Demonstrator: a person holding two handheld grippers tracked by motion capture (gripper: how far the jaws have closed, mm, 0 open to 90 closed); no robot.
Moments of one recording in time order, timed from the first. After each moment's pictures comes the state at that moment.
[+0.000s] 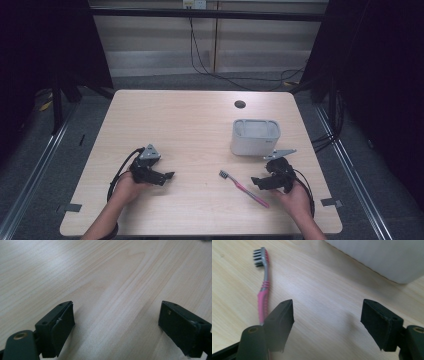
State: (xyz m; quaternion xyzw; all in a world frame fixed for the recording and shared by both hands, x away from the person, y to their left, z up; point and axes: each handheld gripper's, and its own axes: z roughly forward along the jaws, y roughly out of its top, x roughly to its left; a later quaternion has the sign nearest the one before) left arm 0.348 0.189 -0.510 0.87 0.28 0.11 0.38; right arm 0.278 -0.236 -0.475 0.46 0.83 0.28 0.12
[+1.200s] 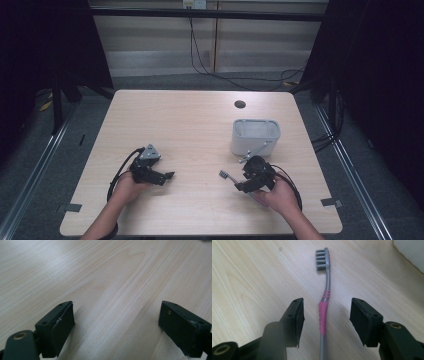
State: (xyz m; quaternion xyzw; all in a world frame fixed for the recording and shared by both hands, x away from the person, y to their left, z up) left arm 0.348 0.189 -0.511 0.87 0.28 0.11 0.38; right arm 0.285 -0.178 -0.459 0.39 0.89 0.23 0.04
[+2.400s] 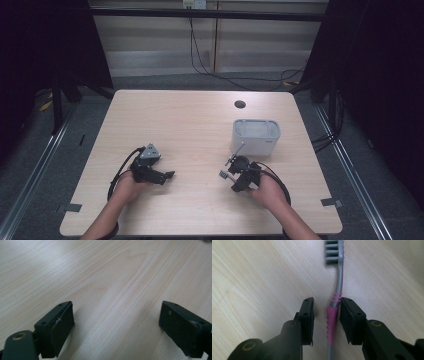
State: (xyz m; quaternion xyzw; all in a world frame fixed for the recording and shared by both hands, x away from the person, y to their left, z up) left arm 0.351 0.188 -0.511 0.87 0.28 0.11 0.38; right arm 0.300 -0.141 -0.469 0.37 0.92 0.12 0.02
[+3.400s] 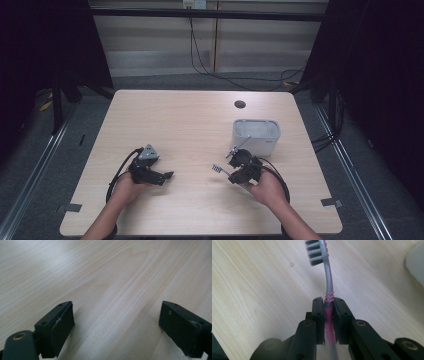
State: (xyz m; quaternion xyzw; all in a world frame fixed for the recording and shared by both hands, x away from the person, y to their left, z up) left arm 0.348 0.192 -0.510 0.87 0.29 0.11 0.37; right arm 0.301 -0.145 -0.441 0.38 0.90 0.20 0.02
